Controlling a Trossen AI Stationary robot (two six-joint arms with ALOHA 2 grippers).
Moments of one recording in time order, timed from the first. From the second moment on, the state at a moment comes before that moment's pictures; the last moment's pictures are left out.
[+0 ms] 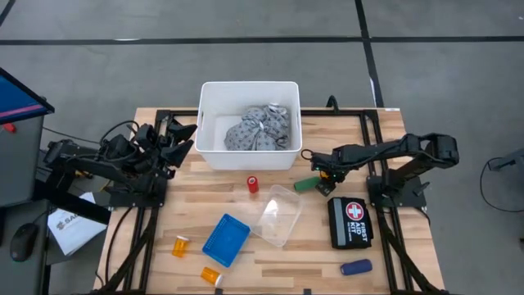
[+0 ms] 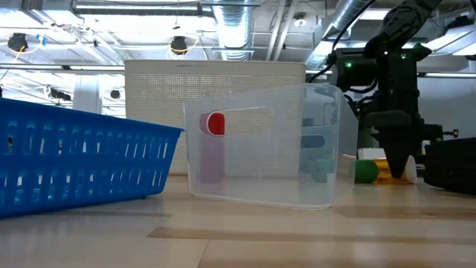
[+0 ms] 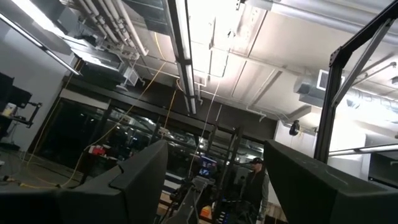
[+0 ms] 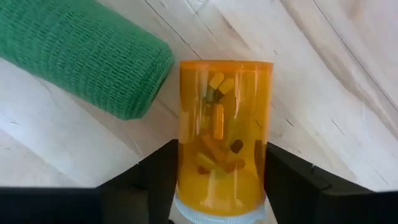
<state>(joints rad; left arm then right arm) -0.16 0.70 0.56 0.80 -0.35 -0.16 -0.17 1.44 0.68 -0.78 0.03 0.58</state>
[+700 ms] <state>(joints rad) -0.16 0.70 0.56 0.80 -0.34 -0.16 -0.07 1.09 0.70 -0.89 -0.04 0.84</state>
